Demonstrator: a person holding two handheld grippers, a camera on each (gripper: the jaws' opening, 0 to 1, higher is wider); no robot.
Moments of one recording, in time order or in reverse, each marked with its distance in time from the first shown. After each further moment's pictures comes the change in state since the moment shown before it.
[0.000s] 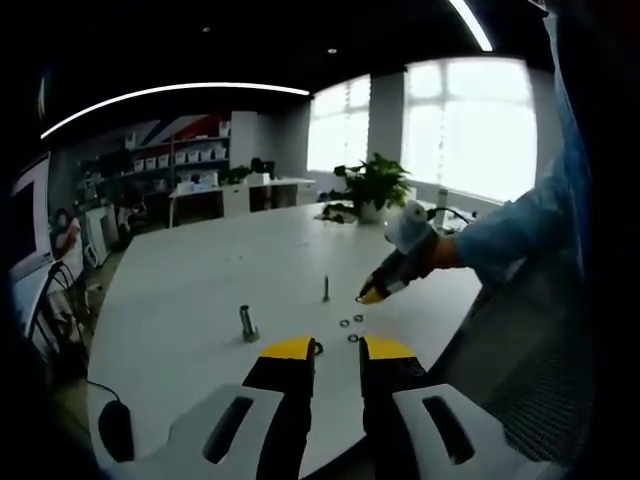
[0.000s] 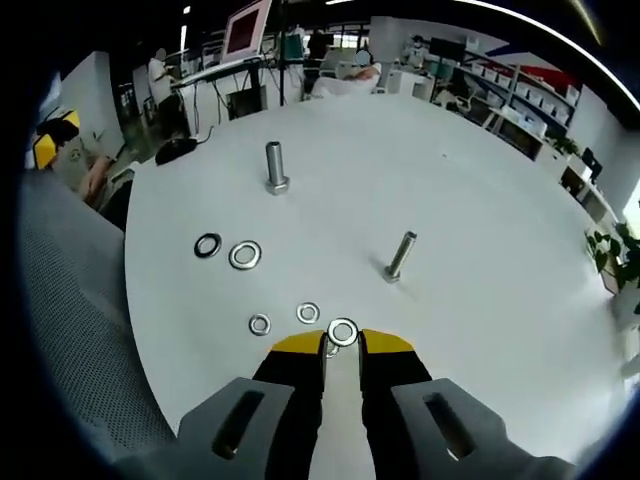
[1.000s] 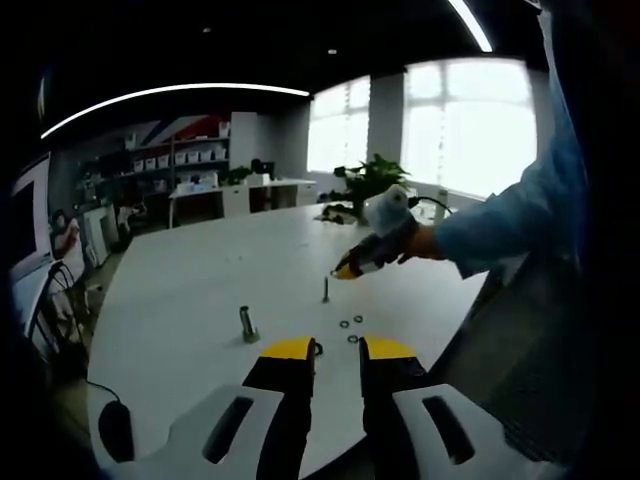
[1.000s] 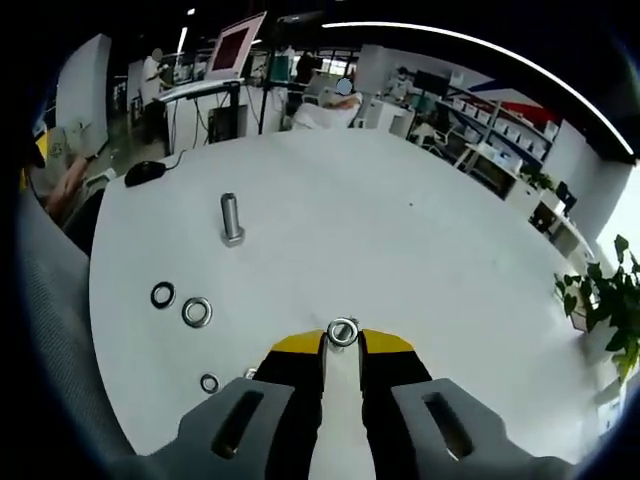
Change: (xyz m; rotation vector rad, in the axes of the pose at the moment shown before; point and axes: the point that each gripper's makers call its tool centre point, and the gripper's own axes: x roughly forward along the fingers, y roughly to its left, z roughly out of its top) left arm 0.001 0.001 -0.003 -0.001 -0.004 -0.001; right arm 0.008 -0.040 0.060 -0.062 -0.119 -0.143
